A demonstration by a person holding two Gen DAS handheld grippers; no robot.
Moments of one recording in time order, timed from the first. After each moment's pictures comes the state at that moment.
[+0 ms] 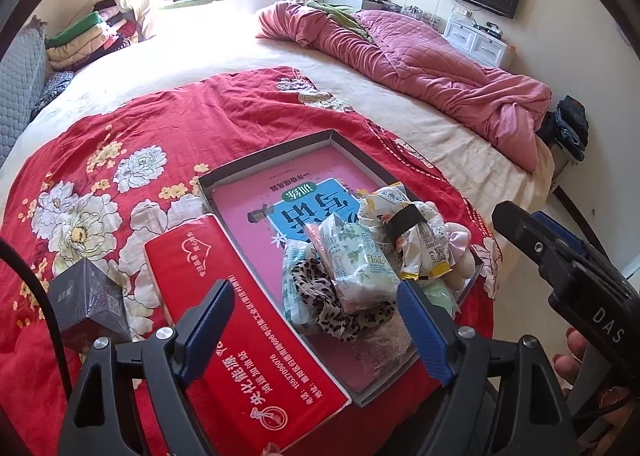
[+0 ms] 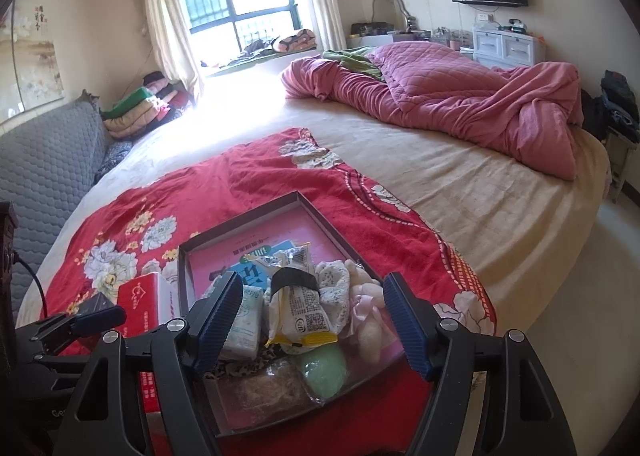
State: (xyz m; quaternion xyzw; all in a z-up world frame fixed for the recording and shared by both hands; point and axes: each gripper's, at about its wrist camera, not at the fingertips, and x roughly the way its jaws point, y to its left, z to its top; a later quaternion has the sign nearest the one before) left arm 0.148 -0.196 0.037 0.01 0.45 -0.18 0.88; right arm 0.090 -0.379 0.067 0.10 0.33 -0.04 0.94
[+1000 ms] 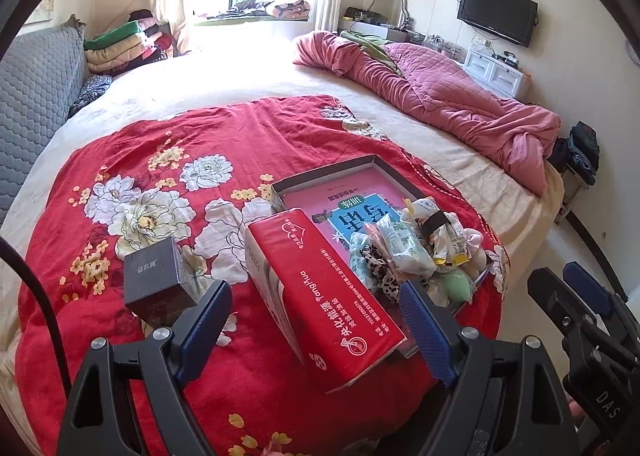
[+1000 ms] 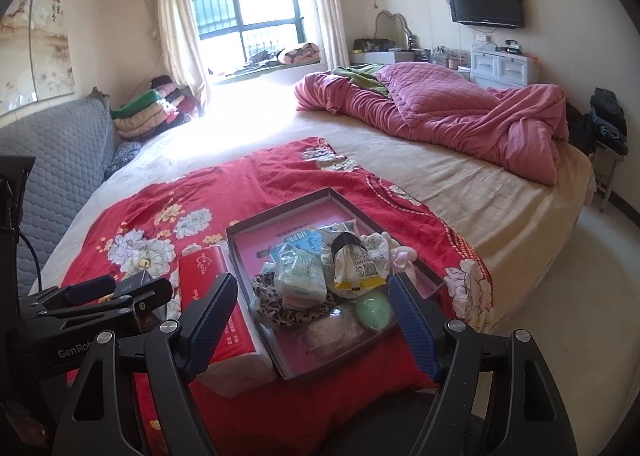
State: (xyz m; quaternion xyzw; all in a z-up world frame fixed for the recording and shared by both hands) left arm 0.097 -0.121 0.072 0.00 0.41 -0.14 0.90; right arm 0.008 -0.303 0.097 0.07 0.31 -0.06 0.95
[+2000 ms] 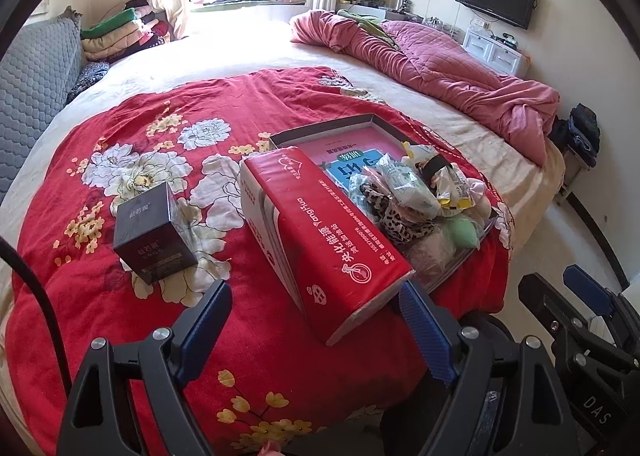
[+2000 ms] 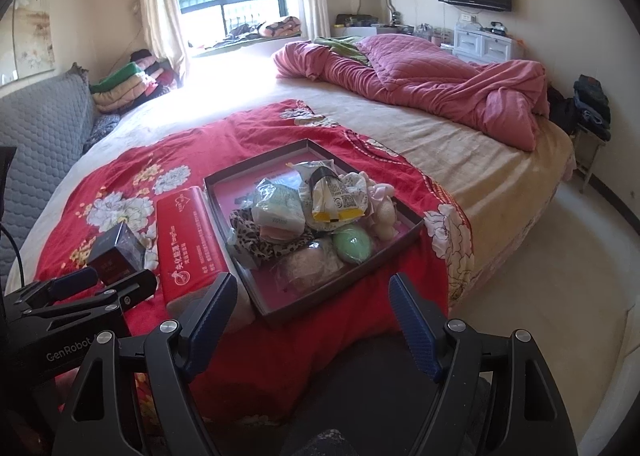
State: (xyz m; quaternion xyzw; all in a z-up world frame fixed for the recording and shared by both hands) left arm 0.064 -0.122 0.030 0.01 0.44 -0.14 0.89; right arm -0.021 -0.291 0.058 0.05 0.37 -0.09 0.92
